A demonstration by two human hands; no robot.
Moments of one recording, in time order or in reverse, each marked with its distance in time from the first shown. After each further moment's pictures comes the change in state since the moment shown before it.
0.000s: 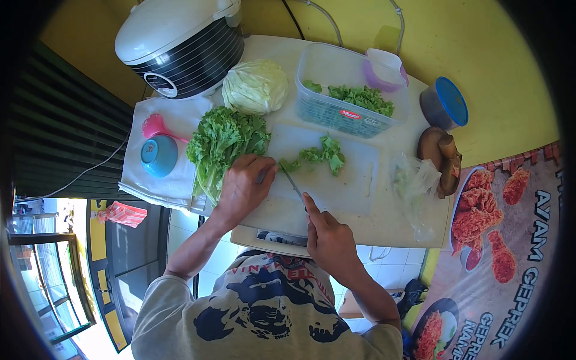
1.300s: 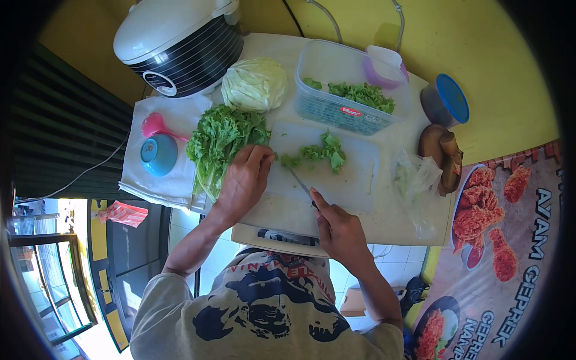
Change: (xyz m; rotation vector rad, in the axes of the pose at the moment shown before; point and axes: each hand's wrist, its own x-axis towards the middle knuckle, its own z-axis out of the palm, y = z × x) left_hand 0.009 0.006 -0.003 -0.019 -0.017 0.016; right_hand 0.004 0.021 -0.007 0.115 0.050 -0.039
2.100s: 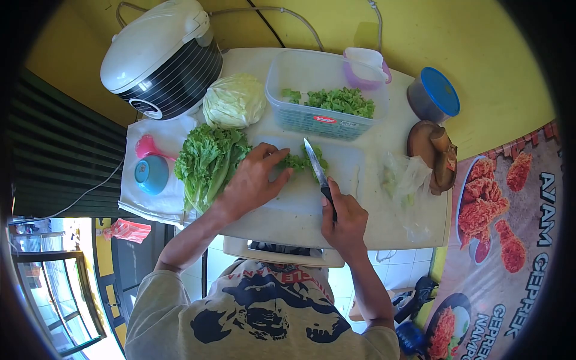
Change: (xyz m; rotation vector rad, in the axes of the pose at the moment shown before) left_hand 0.041 0.022 0.027 -0.017 -0.141 0.121; right_hand 0.019 0.047 0.003 -0.174 0.489 -0.128
